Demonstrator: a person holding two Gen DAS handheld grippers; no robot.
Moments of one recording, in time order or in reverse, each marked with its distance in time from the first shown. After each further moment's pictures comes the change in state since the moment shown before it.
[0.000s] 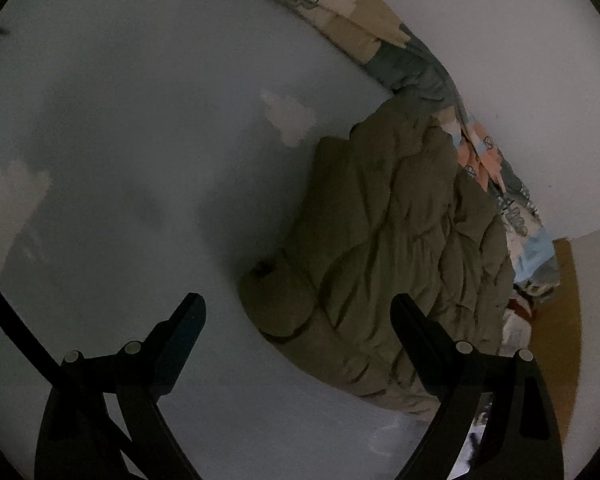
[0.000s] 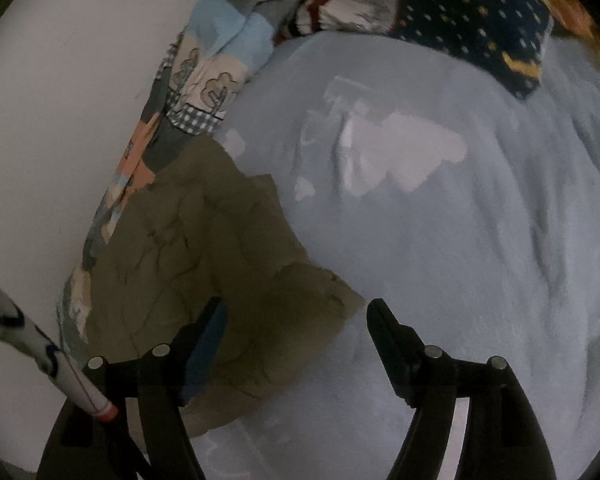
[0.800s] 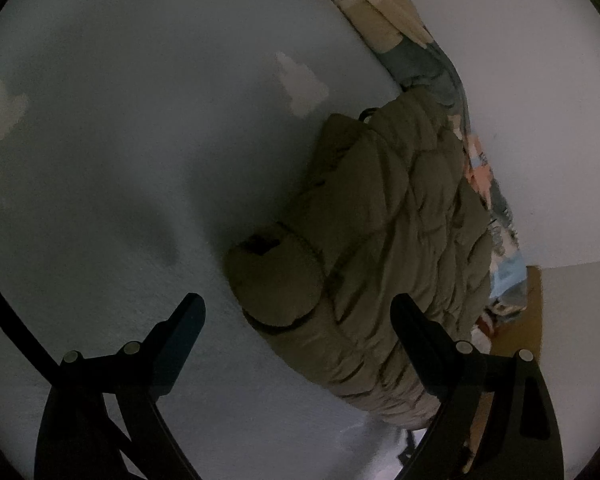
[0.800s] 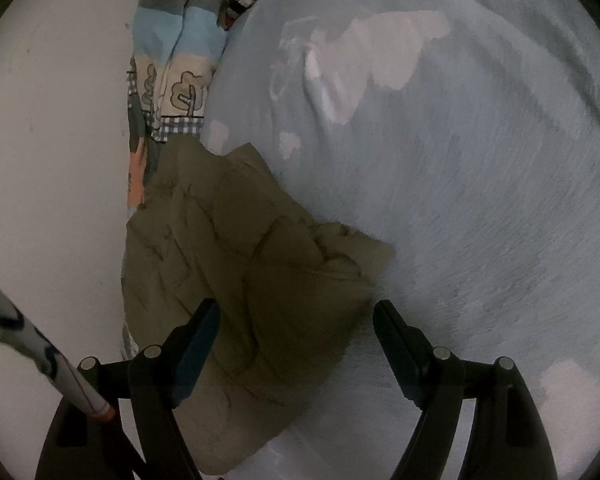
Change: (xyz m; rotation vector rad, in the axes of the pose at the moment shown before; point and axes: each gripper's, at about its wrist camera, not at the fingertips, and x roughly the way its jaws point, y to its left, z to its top) left arm 0.024 0.029 -0.009 -0.160 0.066 -0.131; right arm 0.054 -0.025 -0.024 0.311 0.075 0.182
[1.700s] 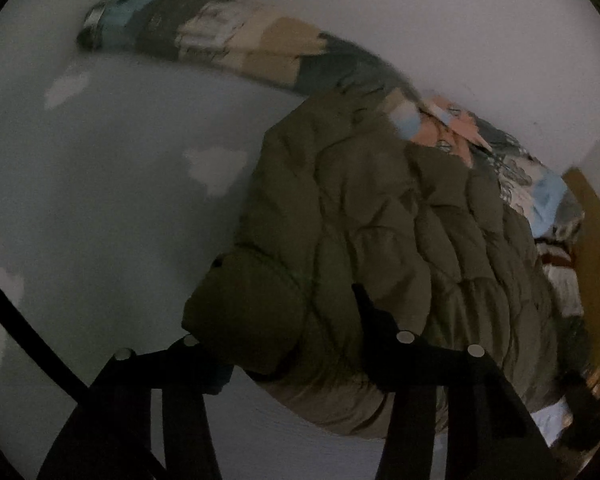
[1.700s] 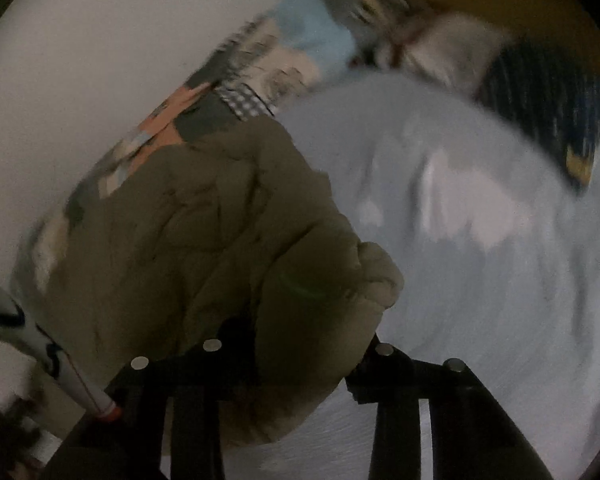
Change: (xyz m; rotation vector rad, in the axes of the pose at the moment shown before) left arm 0.007 -0.096 -0.039 0.543 -0.253 0.216; right arm 0.006 0.107 -0.049 -0.712 -0.205 -0.299
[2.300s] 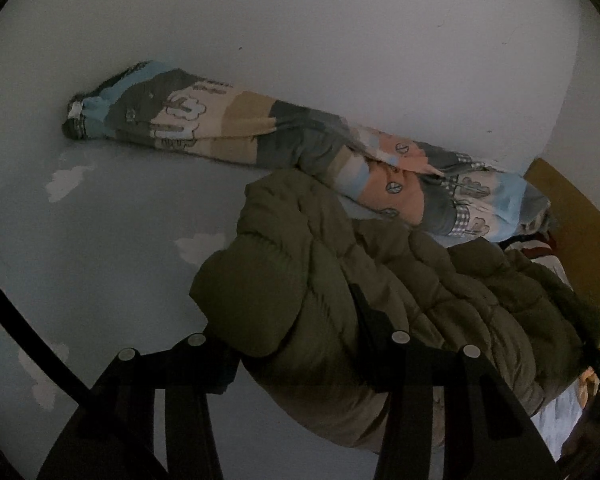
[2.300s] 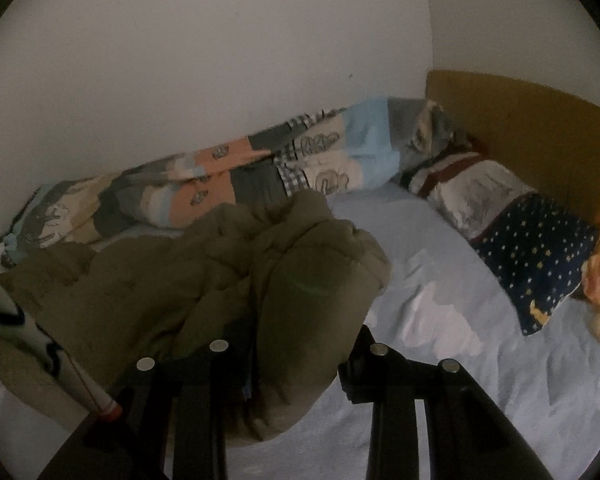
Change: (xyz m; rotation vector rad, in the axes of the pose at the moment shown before) left arm -0.092 -0.027 0.008 0.158 -0.193 -0.041; right arm -0.092 0.058 0.010 -0.309 -0.265 -0.039
